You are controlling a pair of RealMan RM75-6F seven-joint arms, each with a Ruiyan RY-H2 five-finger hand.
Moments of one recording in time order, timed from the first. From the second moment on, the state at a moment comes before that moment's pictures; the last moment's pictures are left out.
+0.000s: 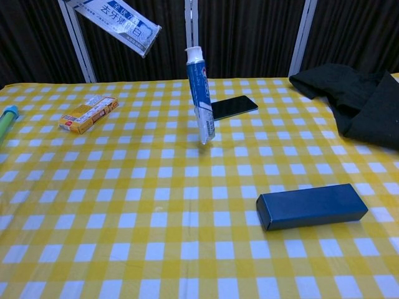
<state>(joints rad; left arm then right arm) -0.93 -1.10 -0.08 -1.76 1.20 1.28 1.19 0.02 -1.05 0.05 -1.56 -1.63 1.65 0.26</state>
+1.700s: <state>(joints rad) -0.45 -1.35 0.05 -1.72 1.32 1.58 0.49 0.03 -1.07 0.04 -1.58 -1.64 1.62 0.14</state>
